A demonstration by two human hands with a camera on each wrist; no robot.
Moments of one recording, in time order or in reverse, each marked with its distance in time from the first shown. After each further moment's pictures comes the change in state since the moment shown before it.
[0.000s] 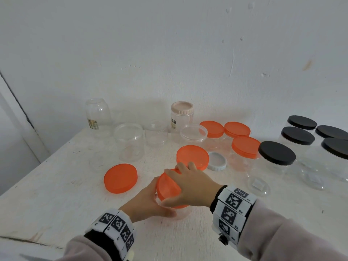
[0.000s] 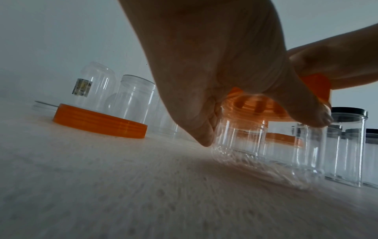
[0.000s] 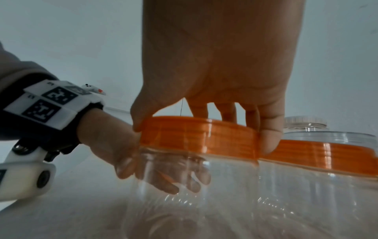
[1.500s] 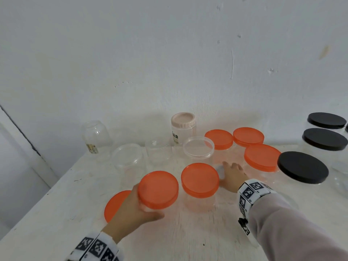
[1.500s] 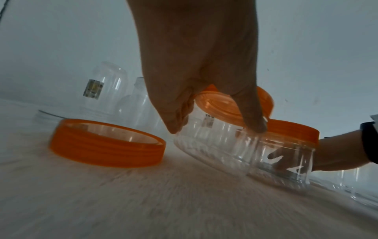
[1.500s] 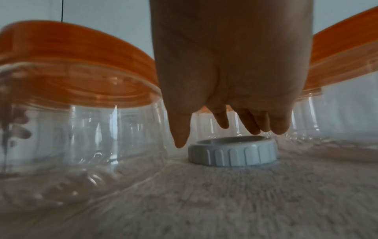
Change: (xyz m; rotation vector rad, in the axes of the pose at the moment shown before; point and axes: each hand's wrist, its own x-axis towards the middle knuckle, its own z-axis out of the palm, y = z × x) left_hand 0.033 -0.012 -0.058 0.095 0.309 -0.042; right_hand 0.060 0.145 0.033 0.341 0.054 0.666
